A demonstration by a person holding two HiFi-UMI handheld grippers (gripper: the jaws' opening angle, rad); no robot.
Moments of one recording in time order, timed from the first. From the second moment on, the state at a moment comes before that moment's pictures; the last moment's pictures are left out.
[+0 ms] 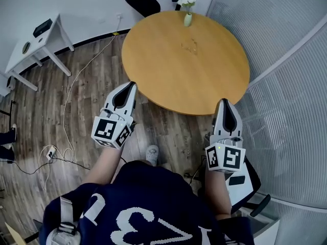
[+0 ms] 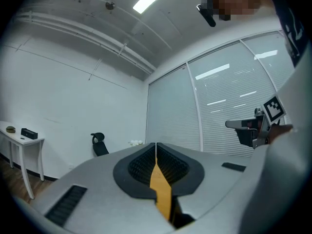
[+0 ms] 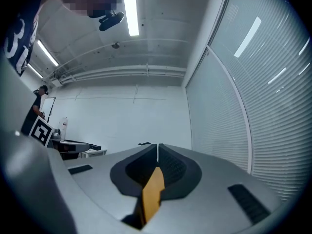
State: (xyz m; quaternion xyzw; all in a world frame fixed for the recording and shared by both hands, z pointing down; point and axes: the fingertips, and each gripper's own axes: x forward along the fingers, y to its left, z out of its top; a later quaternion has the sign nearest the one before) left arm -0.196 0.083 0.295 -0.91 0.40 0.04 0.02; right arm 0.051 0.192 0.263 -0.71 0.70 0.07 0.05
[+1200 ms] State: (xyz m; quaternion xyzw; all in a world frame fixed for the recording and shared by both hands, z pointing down) left arm -0.101 -0.158 0.287 -0.87 0.49 0.04 0.01; right arm 0.166 -0.079 0.258 -0.63 0.77 0.04 0.03
